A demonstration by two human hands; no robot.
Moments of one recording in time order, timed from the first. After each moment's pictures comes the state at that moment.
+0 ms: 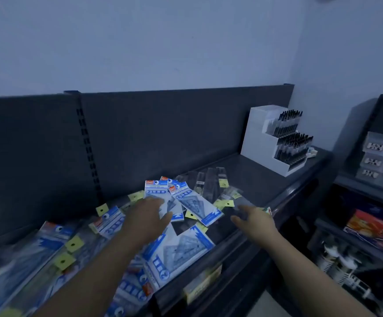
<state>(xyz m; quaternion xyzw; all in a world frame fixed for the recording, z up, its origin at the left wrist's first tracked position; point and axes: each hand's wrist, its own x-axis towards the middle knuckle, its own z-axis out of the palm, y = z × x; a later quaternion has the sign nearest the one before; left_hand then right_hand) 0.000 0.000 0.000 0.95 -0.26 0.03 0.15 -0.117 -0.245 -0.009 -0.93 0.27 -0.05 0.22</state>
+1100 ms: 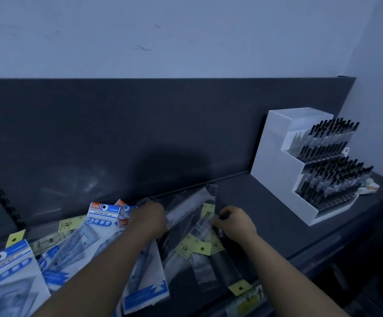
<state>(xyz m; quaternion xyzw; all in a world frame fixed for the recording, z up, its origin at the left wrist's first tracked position) 0.134 -0.221 -0.036 0.99 -0.09 -0.09 0.02 0.080 -0.437 -0.053 -0.92 0.20 0.03 0.33</state>
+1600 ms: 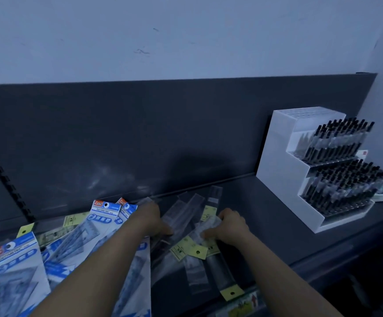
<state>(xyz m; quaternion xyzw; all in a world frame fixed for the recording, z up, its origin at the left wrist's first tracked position) 0.139 -0.228 -0.035 0.98 -0.05 -0.16 0.12 0.091 -0.443 -0.059 -0.93 0.15 0.11 0.31</state>
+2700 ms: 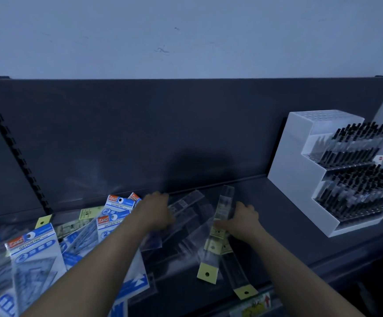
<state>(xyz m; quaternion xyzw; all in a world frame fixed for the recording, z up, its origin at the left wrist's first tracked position) 0.134 -0.201 -0.027 0.99 -0.12 -0.05 0.08 0.093 -0.437 -0.049 -0.94 0.14 0.06 0.30</state>
